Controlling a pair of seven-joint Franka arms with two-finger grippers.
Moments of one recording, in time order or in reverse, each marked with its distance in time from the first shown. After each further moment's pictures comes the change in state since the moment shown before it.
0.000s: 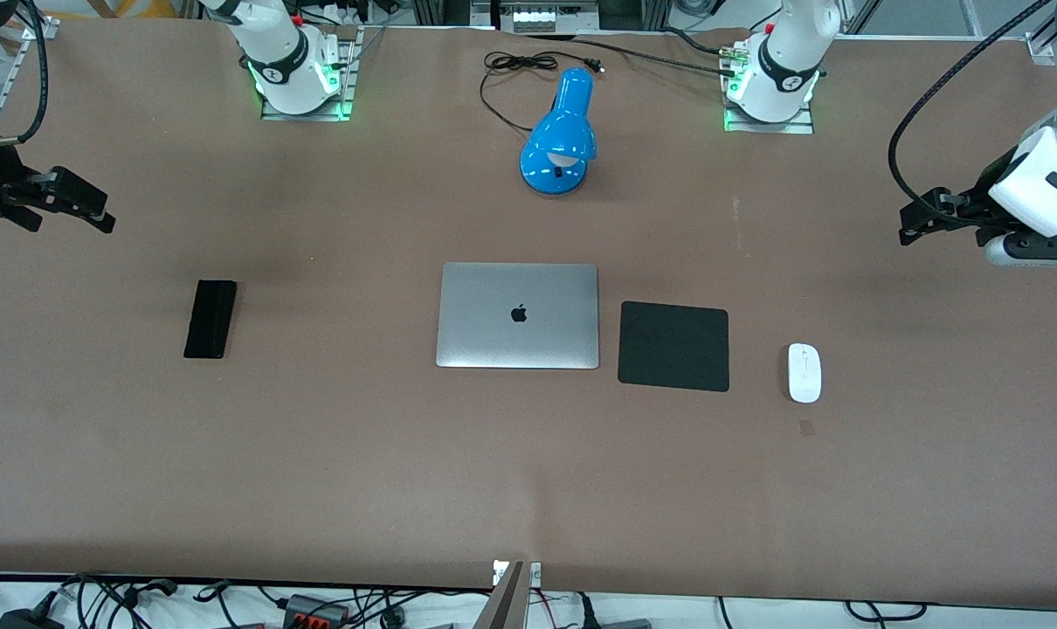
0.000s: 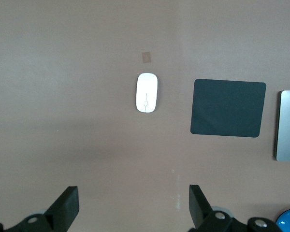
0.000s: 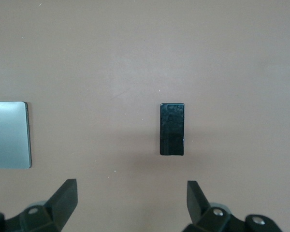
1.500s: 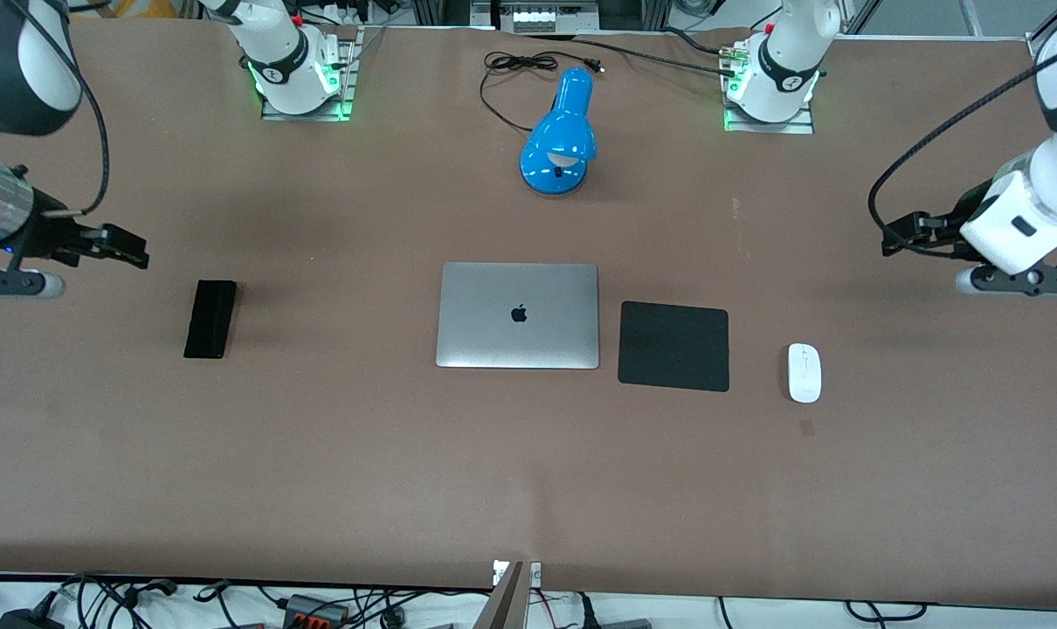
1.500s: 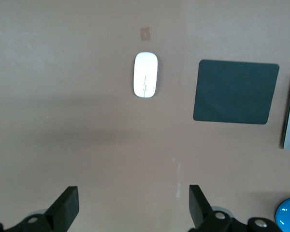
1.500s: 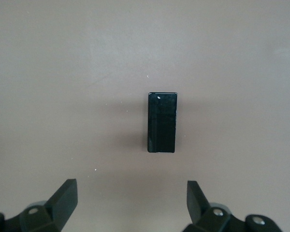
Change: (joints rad) left arm 0.000 0.099 0.002 0.017 0.000 -0.050 0.000; right arm 0.002 0.163 0.004 -0.025 -0.071 0.054 0.010
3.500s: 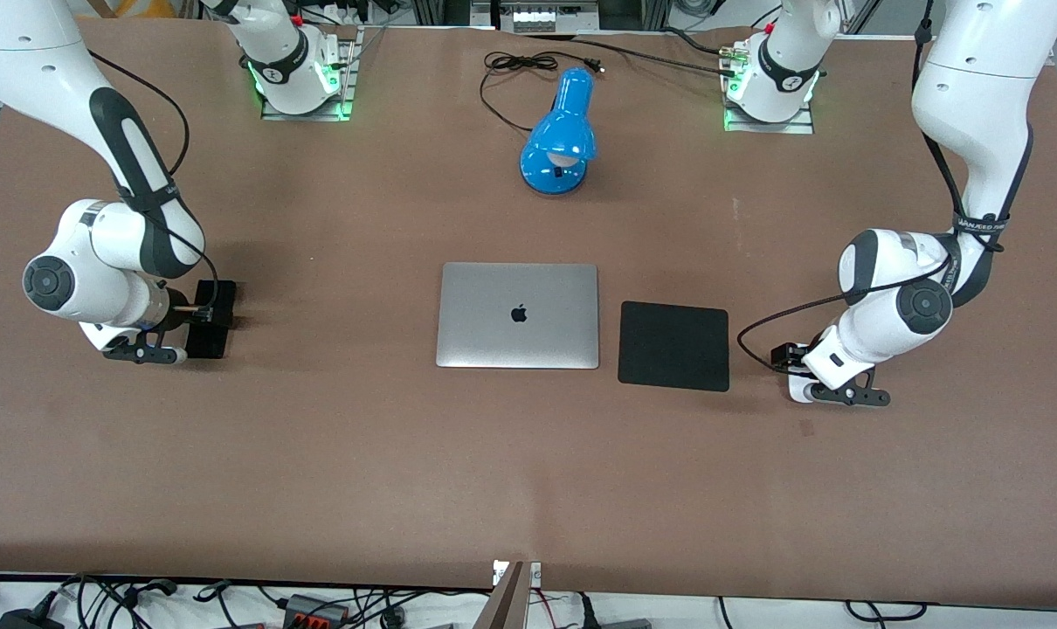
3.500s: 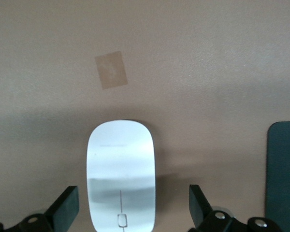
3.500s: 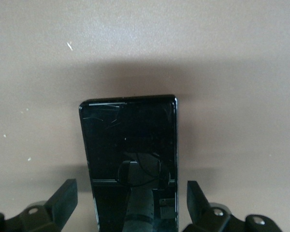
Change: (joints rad) left arm -0.008 0.464 0.002 -0.270 0.122 0.902 0.006; right arm -0.106 0.408 -0.011 -0.254 -0.002 0.589 -0.033
